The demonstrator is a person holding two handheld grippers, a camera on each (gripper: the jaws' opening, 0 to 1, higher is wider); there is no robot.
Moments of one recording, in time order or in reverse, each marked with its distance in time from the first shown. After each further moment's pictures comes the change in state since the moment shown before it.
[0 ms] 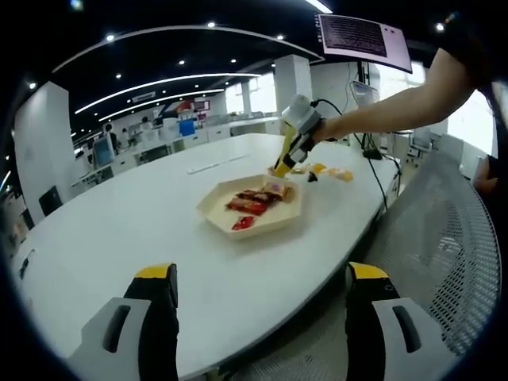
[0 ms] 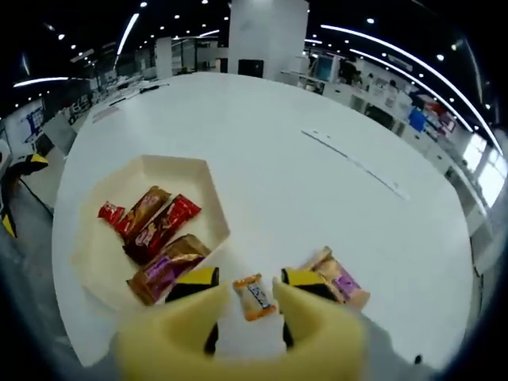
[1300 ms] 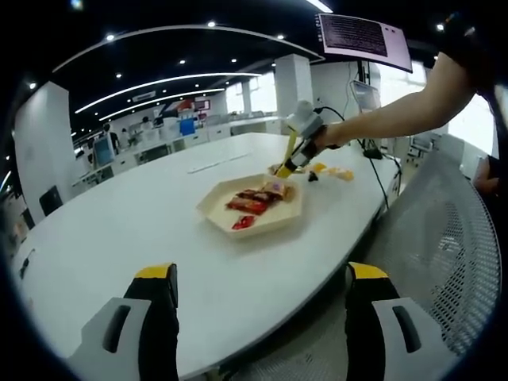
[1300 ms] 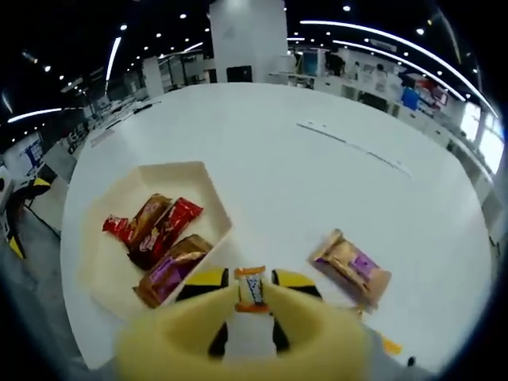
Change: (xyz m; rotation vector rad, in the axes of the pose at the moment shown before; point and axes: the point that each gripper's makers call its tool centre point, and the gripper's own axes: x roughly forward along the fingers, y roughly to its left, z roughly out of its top) left arm 0.000 0.001 0.000 0.001 0.001 0.003; right arm 0.000 0.014 -0.005 0.124 -0.048 0.044
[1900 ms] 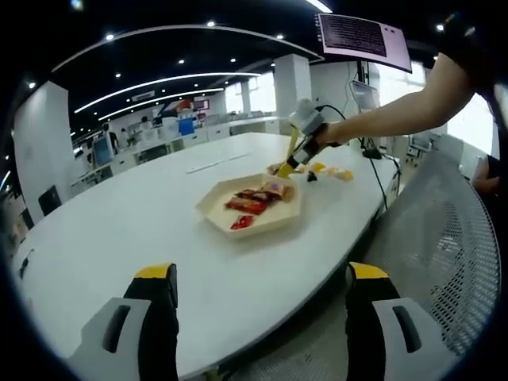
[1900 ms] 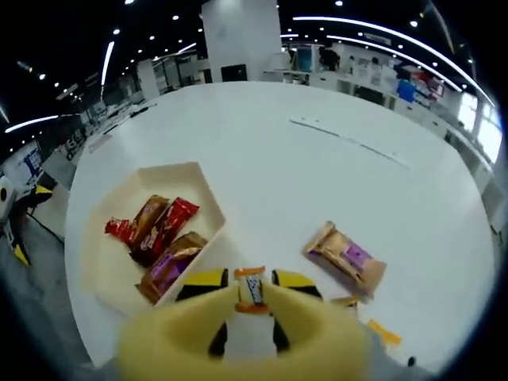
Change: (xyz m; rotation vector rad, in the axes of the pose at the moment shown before) left arm 0.000 -0.001 0.000 -0.001 -0.001 -0.006; right arm -0.023 0.006 0.001 0.061 -0.009 0.001
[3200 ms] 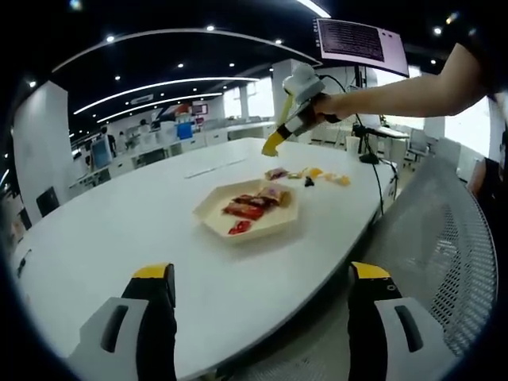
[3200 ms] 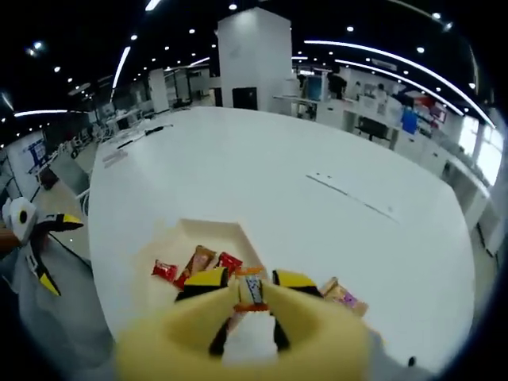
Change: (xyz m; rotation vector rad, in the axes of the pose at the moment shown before) left arm -0.002 -0.003 0.005 -0.004 -0.031 -0.014; right arm -0.038 0.064 0.086 -0.106 -0.103 0.017
